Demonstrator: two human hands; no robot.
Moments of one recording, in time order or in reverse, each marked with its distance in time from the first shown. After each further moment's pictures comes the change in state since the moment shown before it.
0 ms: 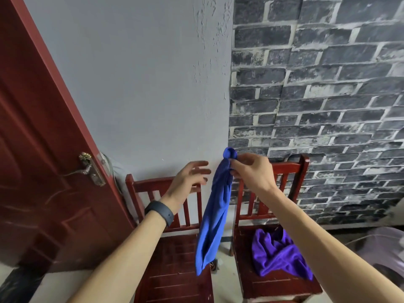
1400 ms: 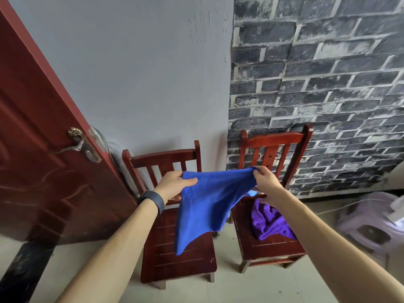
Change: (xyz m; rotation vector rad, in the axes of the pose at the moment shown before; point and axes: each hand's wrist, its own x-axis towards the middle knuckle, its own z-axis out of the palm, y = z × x) left_hand 0.004 -0.093 -0.044 0.333 0.087 -0.374; right_hand 0.000 0.156 0.013 0.067 -0.021 0.628
